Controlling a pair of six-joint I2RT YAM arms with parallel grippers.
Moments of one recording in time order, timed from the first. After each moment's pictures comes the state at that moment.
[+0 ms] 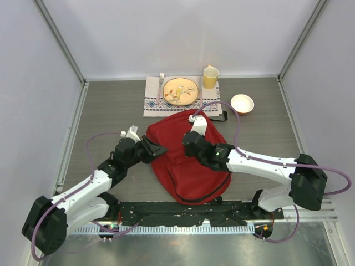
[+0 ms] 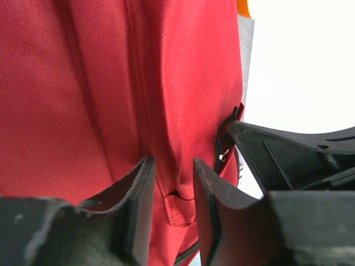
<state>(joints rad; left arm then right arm) -0.57 0.93 0.36 0.17 0.16 -1.16 1.04 1.38 0.95 -0.27 0.55 0.68</state>
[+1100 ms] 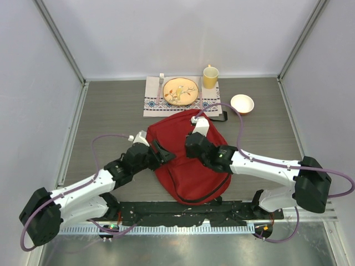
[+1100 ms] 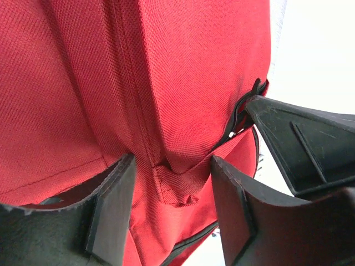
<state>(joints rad) -0.79 0.95 0.43 -0.01 -0.03 -1.21 1.03 1.34 0.89 -0.22 0.51 0.69</state>
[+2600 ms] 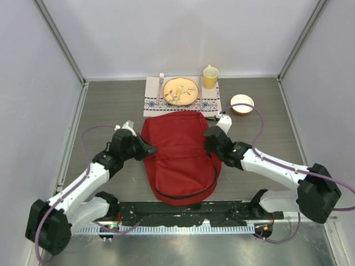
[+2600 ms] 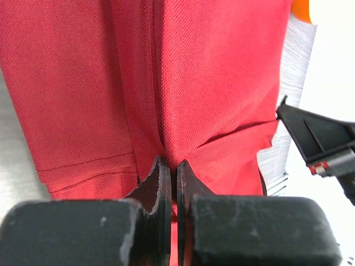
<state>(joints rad) -0.48 0.89 0.51 -0.23 0.13 -1.00 0.78 1.26 0.75 -0.23 0.48 0.74</state>
